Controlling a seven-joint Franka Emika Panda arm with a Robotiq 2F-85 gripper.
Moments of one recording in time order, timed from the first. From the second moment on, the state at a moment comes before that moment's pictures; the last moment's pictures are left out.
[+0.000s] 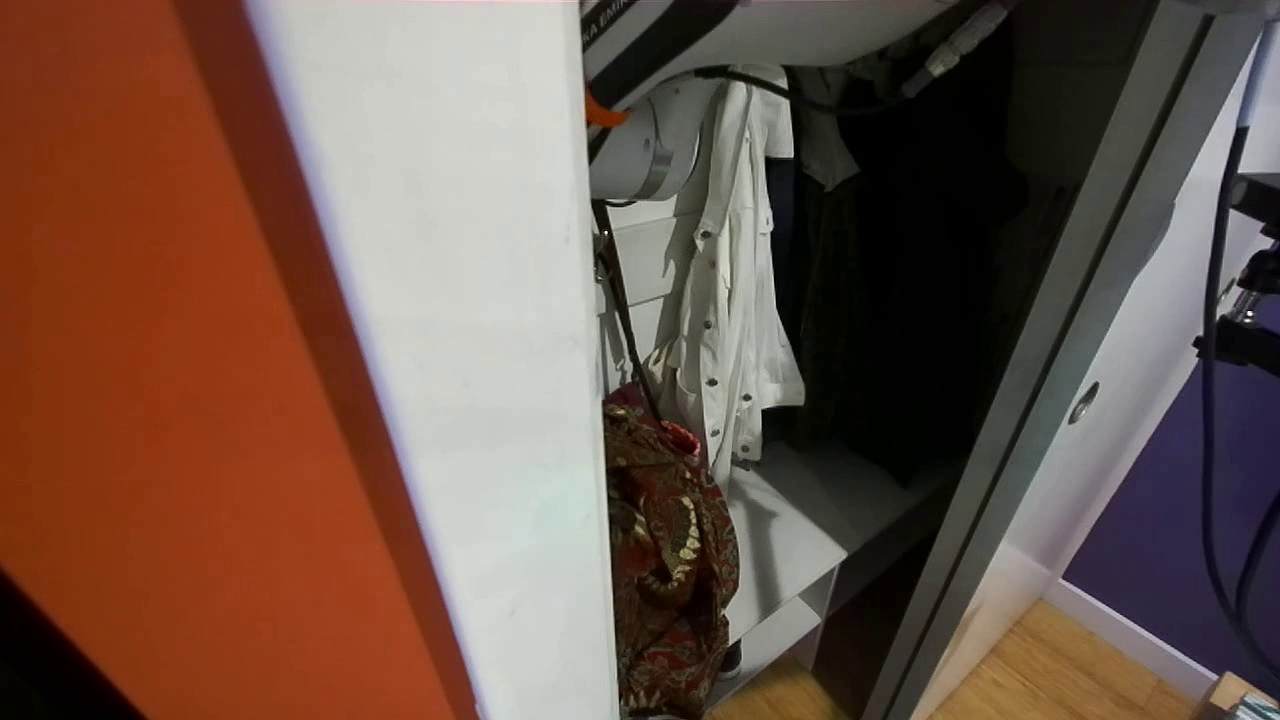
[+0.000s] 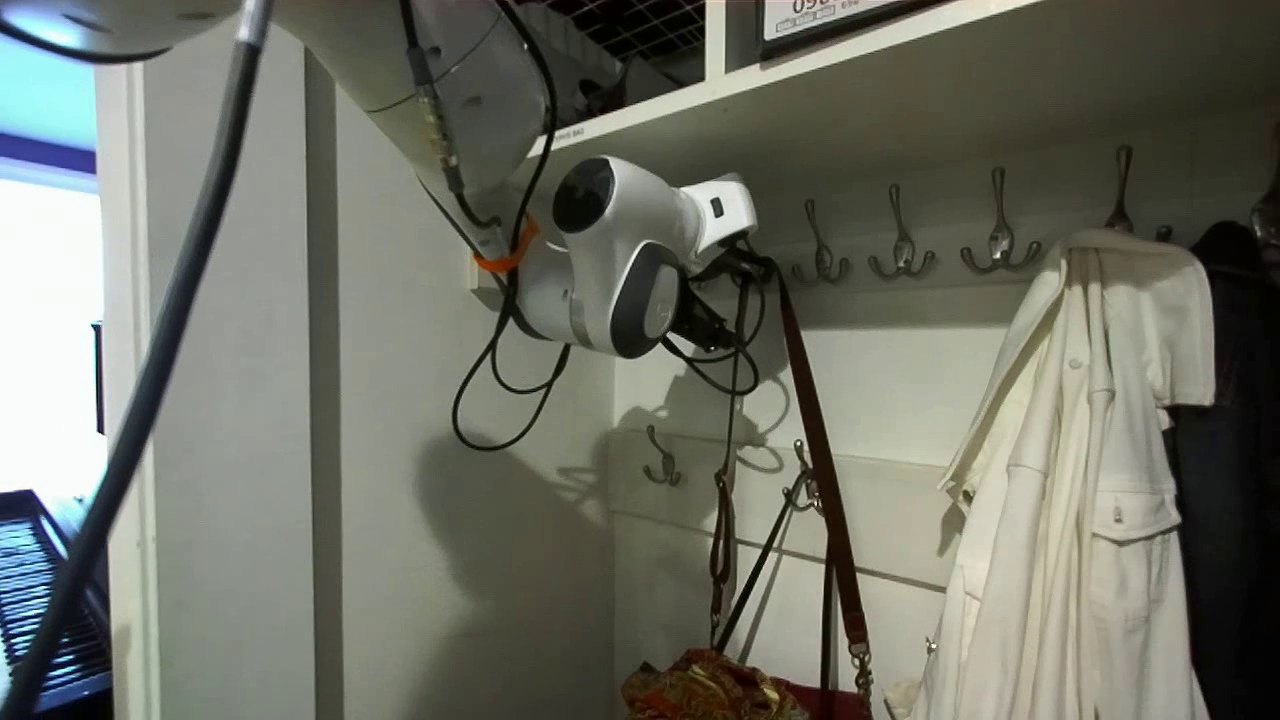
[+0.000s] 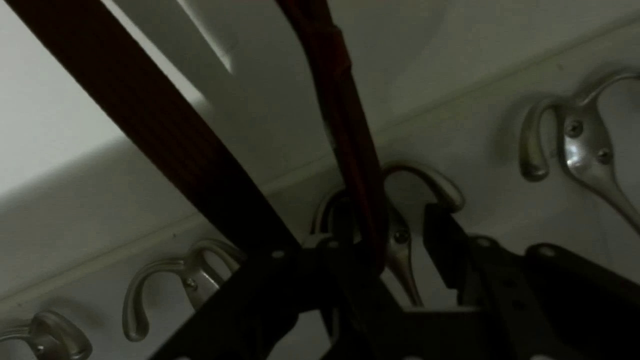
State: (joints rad) arm 0.05 0.51 0.09 -1.62 0.16 3.67 0.25
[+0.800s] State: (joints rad) arm -0.02 0.49 0.17 -1.68 0.13 3.74 0.34
